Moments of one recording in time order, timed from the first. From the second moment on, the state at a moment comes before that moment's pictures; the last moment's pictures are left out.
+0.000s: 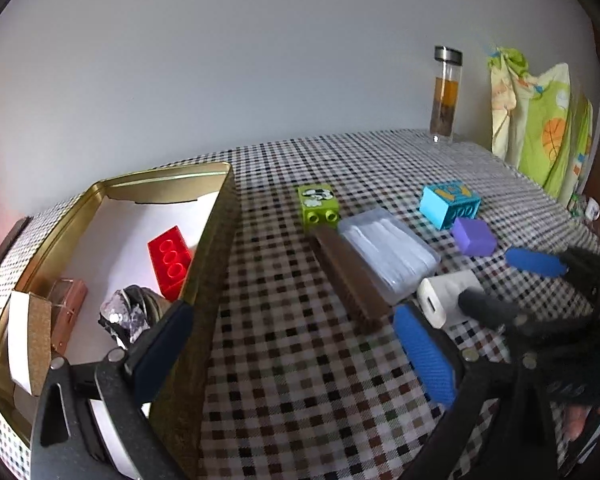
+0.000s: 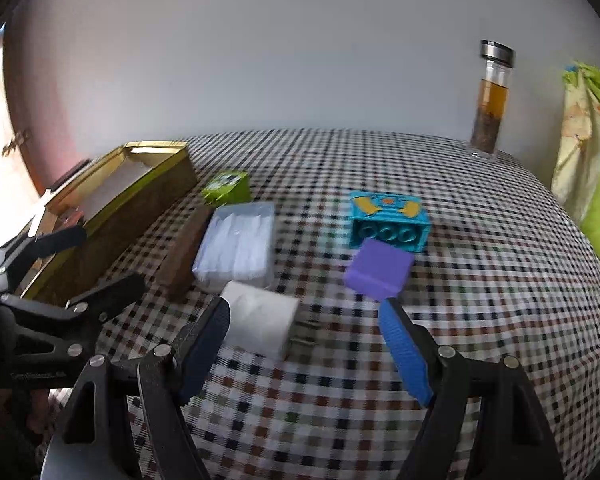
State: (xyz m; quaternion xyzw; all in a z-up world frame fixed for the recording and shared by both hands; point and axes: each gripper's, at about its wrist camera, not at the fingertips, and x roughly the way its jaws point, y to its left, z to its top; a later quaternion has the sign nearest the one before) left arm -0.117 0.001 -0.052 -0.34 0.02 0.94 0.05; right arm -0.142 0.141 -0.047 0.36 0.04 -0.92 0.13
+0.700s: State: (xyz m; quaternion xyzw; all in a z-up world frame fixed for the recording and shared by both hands) left arm -0.109 0.003 -0.049 -0.33 0.01 0.94 0.04; right arm -0.160 0.125 -0.062 0.42 0.05 -0.89 0.18
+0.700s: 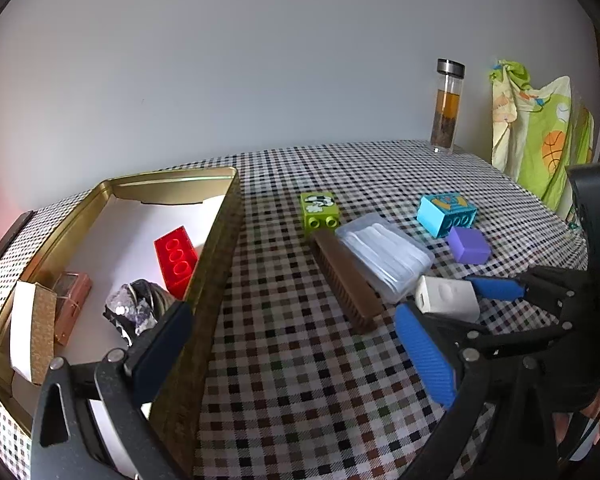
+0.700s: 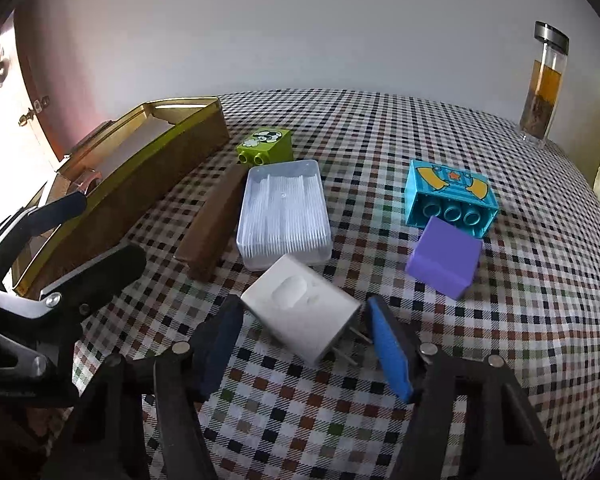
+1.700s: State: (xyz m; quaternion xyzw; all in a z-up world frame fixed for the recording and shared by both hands) left arm -0.153 0.034 -0.065 -0.40 0.02 0.92 0.03; right arm -0.147 0.167 -0.040 0.34 -0.01 -0.93 0.13
